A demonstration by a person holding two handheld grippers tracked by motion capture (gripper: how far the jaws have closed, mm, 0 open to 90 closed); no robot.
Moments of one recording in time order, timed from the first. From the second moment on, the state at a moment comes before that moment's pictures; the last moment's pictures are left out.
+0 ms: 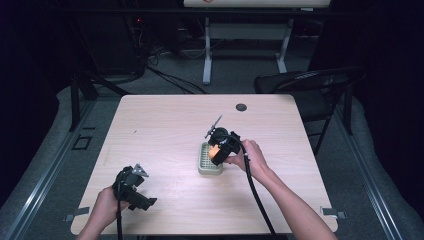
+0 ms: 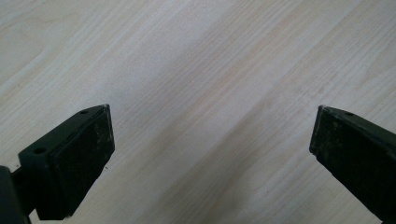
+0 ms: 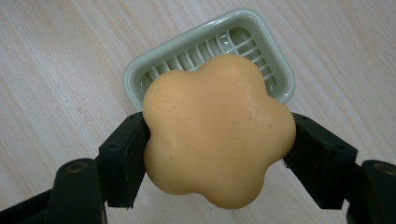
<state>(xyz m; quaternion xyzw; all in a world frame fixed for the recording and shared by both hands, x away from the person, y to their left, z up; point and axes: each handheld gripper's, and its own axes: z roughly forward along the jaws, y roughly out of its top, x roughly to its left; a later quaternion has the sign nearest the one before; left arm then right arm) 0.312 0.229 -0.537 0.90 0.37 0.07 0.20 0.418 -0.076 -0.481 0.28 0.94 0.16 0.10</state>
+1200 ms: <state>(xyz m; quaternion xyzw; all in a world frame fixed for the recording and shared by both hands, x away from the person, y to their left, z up) 0.312 0.229 -0.537 0.90 0.37 0.07 0.20 0.439 -0.058 -0.510 0.29 0.94 0.16 0.09</state>
